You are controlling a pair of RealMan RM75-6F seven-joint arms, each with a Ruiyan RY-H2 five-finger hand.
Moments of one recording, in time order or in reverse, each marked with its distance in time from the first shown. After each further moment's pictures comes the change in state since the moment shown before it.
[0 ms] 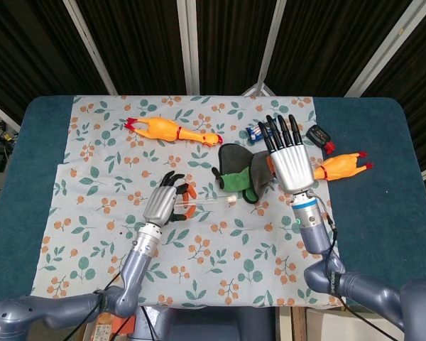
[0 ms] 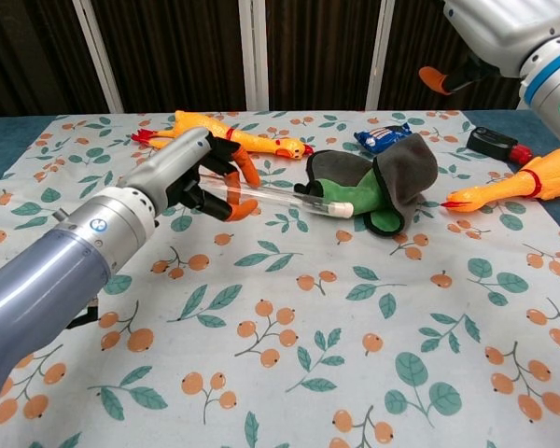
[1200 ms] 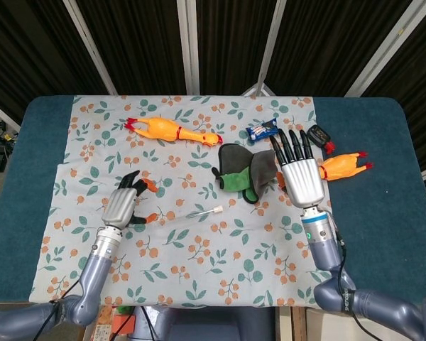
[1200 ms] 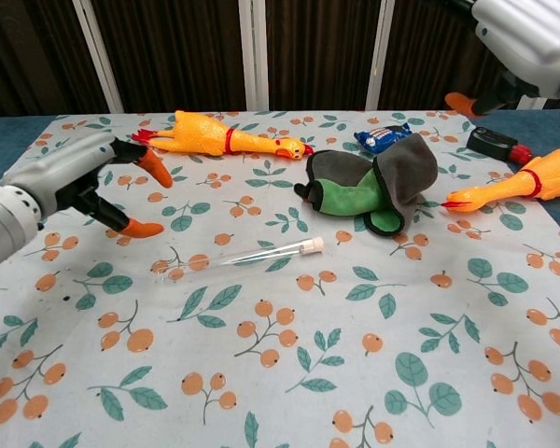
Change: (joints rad) left arm 0.158 0.289 0.051 -0.237 -0.043 0.018 0.150; right arm -0.111 0.087 -0.049 -0.210 0.048 0.014 -0.038
